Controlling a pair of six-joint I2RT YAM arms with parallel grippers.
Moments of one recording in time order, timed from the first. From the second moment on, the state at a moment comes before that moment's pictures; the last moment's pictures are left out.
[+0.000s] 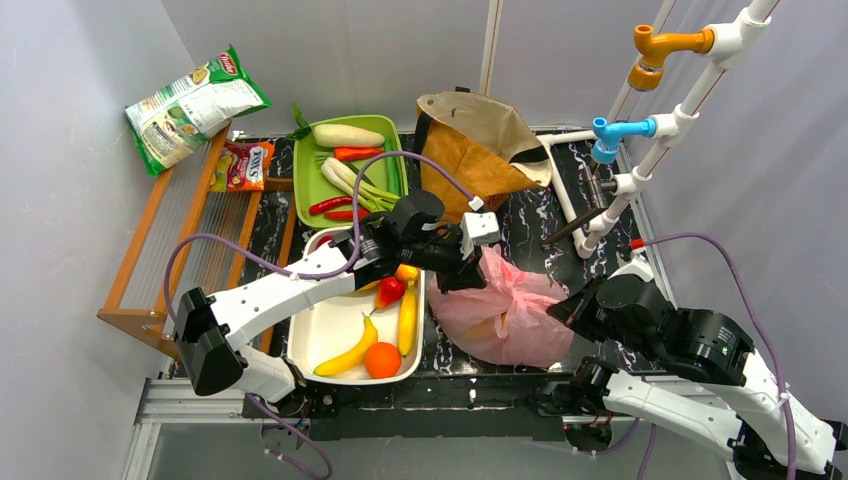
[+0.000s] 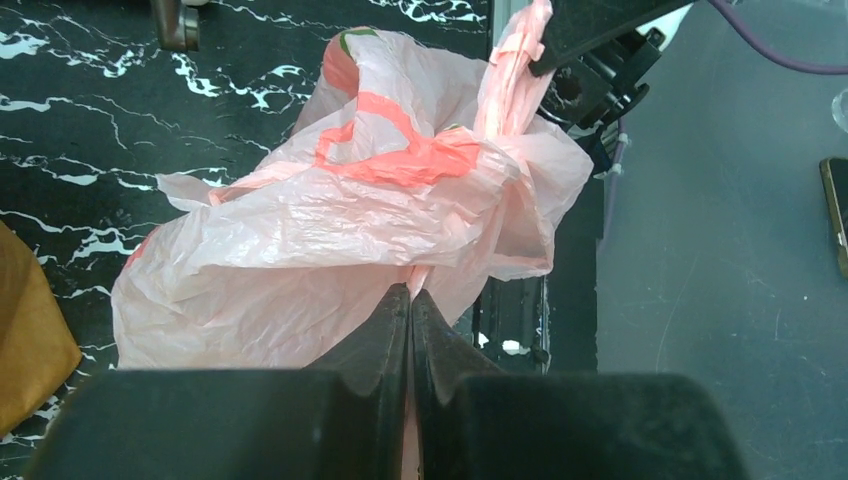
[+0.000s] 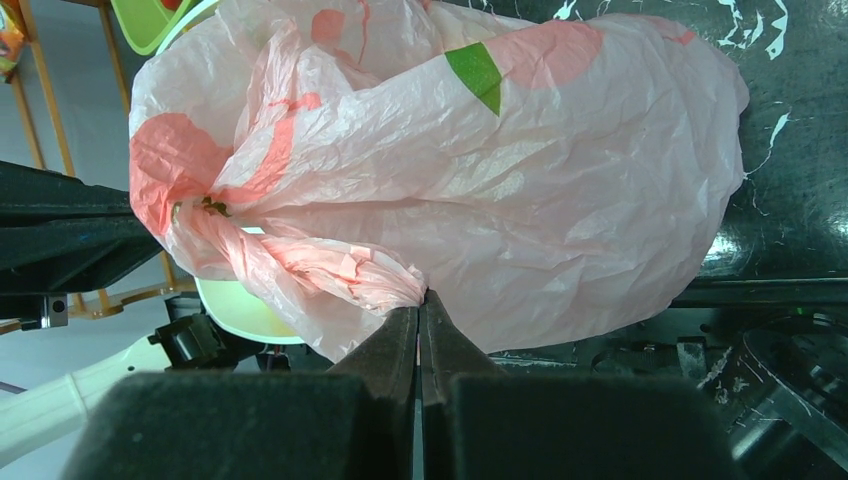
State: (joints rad) left arm -0.99 1.42 1.29 -0.42 0.55 0.09; right arm 1.02 0.52 1.04 -1.30 0.38 1.26
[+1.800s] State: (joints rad) left arm -0.98 1.10 1.07 -0.65 0.24 -0.26; right arm 1.03 0.44 1.02 -1.40 0.35 1.51
